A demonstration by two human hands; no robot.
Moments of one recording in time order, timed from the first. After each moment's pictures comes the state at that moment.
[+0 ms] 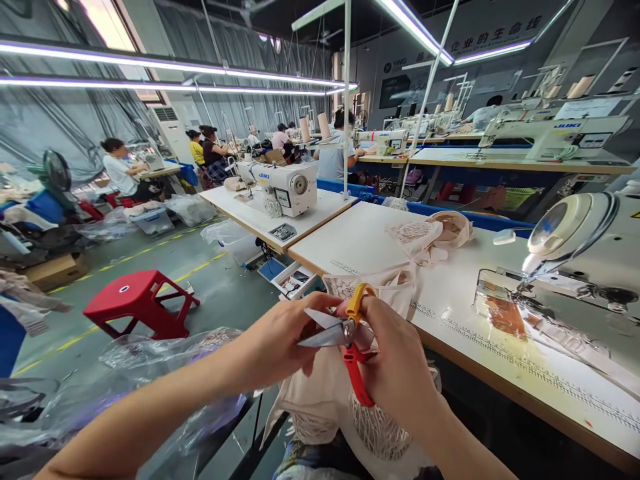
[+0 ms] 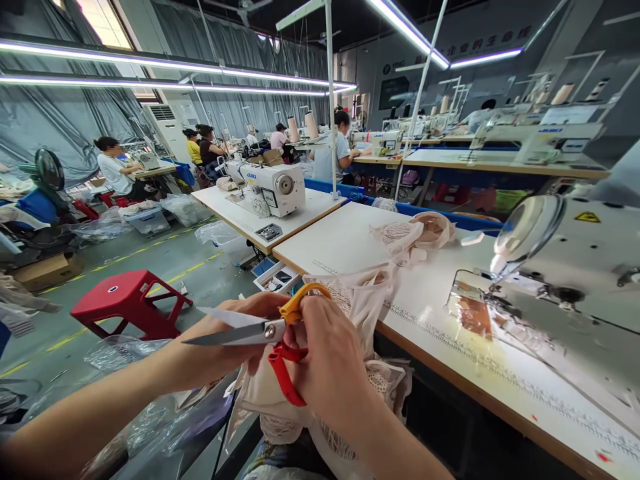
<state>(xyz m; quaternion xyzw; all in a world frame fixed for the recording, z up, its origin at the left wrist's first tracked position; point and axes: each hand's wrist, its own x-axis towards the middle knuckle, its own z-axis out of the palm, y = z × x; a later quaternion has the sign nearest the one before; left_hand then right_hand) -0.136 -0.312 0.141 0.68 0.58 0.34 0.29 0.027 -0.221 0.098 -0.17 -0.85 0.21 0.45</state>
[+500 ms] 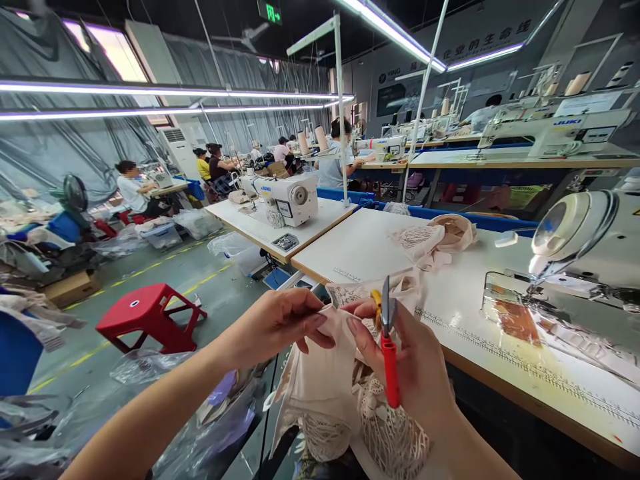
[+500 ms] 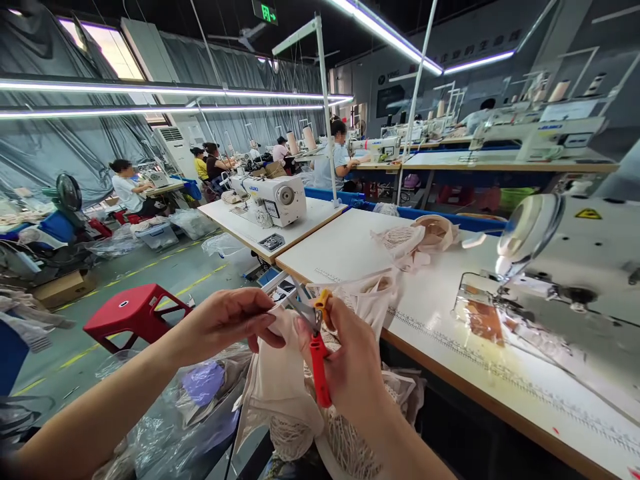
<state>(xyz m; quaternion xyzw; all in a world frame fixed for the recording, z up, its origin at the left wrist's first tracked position) -0.157 -0.298 0.145 0.58 0.56 0.40 0.43 0.027 -0.205 0.072 -0.21 -0.76 0.38 0.49</state>
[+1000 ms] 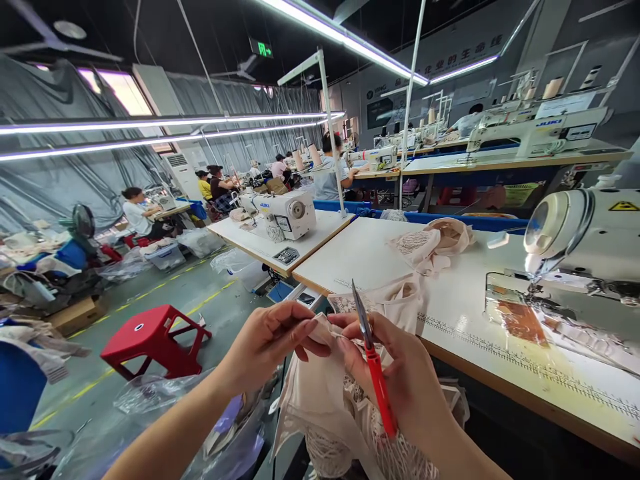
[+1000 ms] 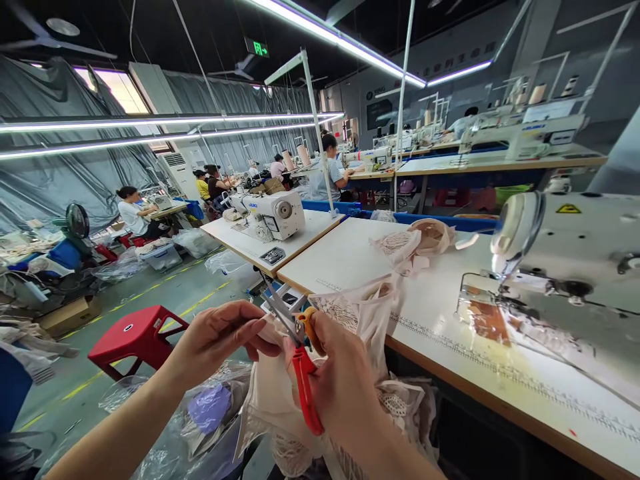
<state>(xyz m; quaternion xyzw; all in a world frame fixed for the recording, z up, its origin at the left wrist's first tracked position) -0.150 -0.307 0.143 0.58 0.56 0.47 0.35 0.023 -0.224 0.091 -0.23 -0.74 0.44 0.45</state>
